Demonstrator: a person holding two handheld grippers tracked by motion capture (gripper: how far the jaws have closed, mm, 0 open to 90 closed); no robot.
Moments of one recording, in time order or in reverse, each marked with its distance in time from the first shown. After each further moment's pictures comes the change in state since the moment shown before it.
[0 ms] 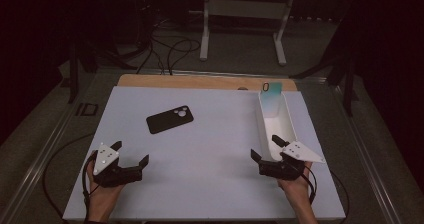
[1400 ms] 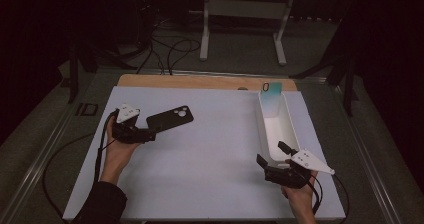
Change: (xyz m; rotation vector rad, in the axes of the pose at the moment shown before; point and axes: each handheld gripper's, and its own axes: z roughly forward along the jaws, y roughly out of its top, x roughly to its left) left arm 0.028 0.064 0.093 0.120 -0.055 0.027; right arm -0.002 -0.016 -0.018 -0.037 -0.033 0.066
